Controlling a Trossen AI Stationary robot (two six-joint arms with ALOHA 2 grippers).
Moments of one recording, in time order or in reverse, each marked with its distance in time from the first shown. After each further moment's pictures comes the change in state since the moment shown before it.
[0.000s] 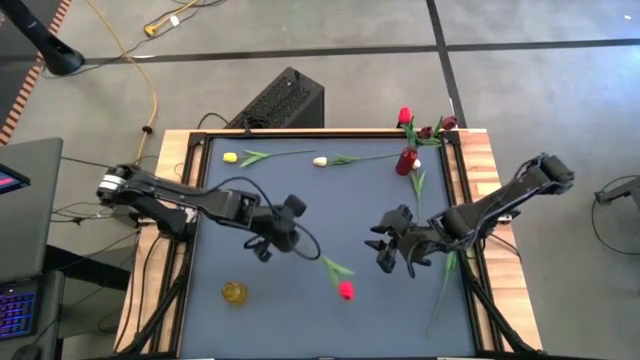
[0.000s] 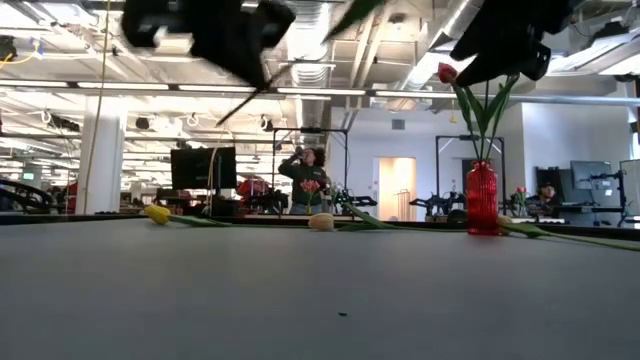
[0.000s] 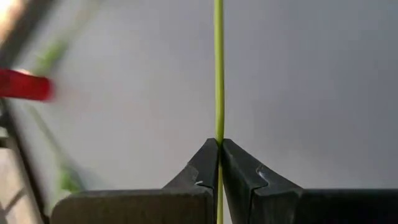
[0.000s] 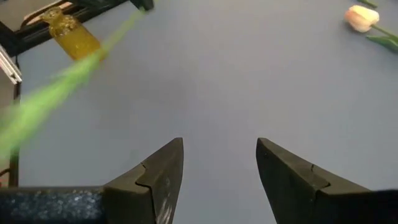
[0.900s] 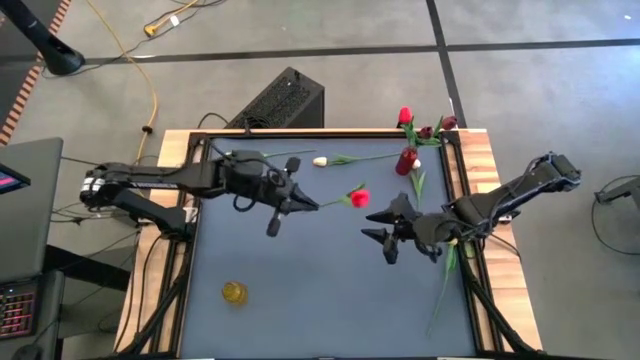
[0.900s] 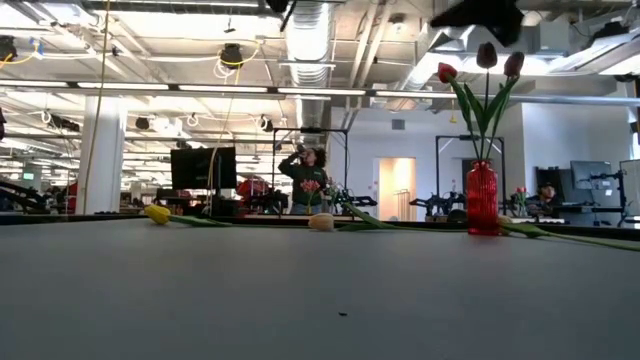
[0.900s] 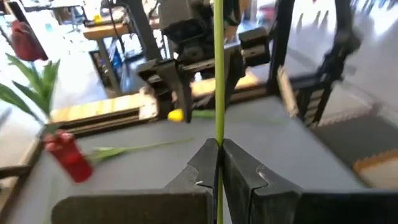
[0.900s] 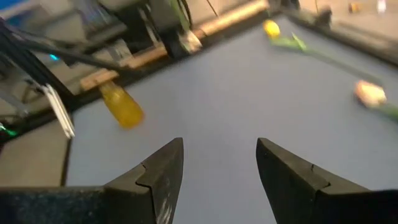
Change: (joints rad) left arm 0.214 -0.173 -0.027 0.527 0.375 -0.503; right arm -0.042 -0.104 0.000 0.216 0.033 -0.195
